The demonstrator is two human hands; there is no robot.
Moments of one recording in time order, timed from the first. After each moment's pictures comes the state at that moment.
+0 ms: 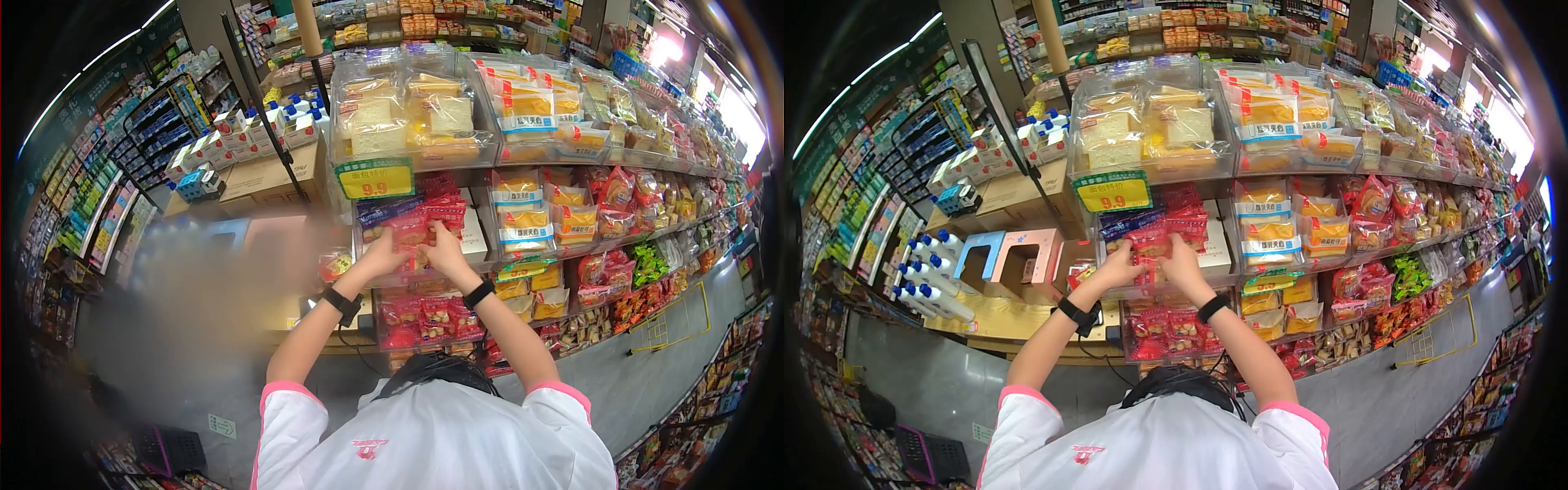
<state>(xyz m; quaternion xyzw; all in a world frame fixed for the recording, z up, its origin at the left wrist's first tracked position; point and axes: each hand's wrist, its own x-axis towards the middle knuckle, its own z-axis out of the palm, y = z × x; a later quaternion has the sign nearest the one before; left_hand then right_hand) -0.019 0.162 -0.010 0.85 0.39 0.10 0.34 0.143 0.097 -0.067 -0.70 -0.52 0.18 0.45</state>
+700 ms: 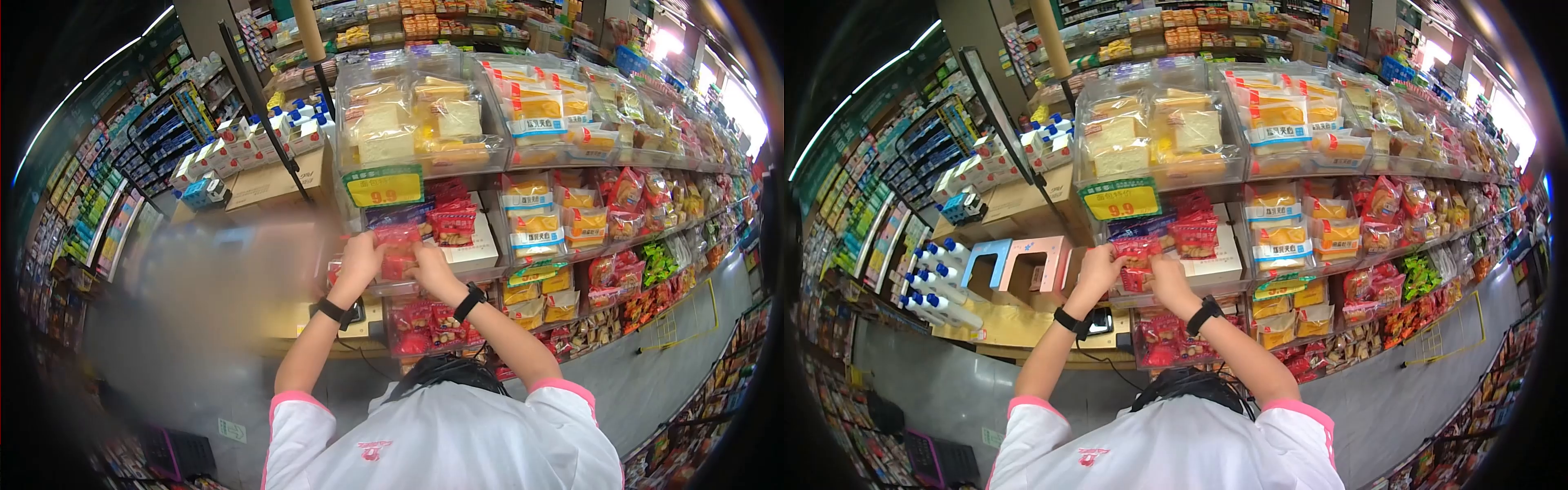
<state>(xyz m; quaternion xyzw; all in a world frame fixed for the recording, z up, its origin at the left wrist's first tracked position) -0.050 0.177 0.003 0.84 0.45 0.23 0.19 0.103 0.099 -0.058 -0.65 -0.64 0.14 0.39</state>
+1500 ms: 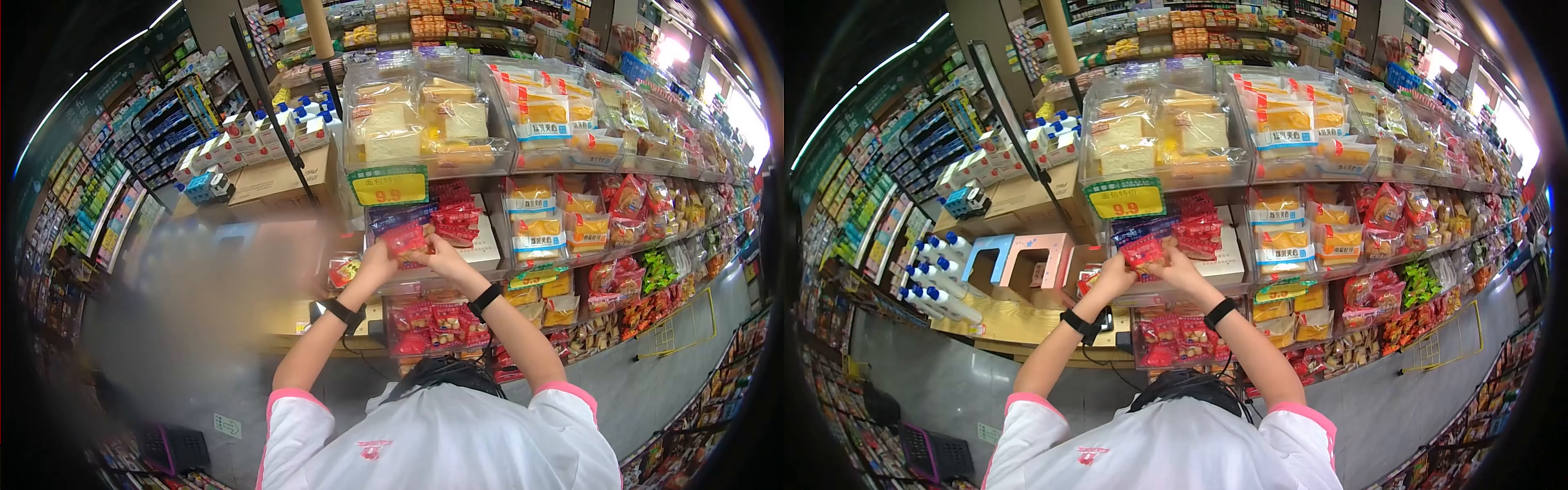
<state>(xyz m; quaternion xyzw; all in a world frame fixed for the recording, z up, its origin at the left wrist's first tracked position) -0.040 0.173 -0.032 0.84 0.42 0.23 0.27 0.114 0.086 -0.005 -0.58 -0.46 0.46 0.49</state>
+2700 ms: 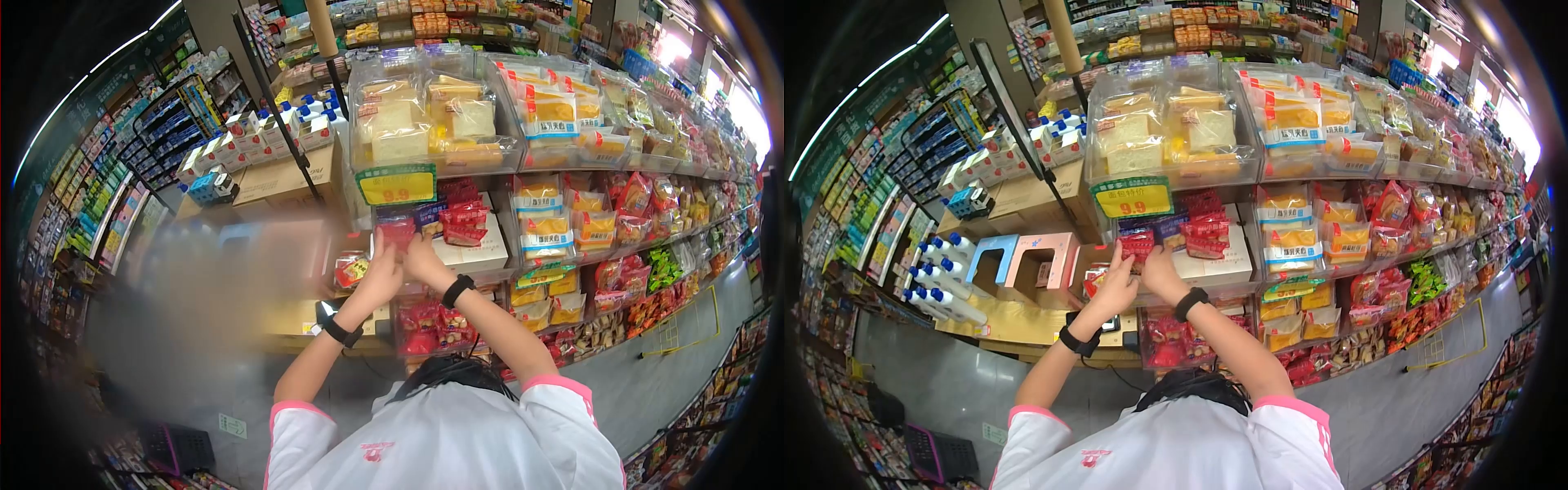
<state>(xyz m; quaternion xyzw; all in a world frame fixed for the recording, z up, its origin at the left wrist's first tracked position) -0.067 0.155 -0.025 0.86 0.36 0.21 0.31 0.078 0.148 -0.079 -0.66 -0.73 0.01 0.20</state>
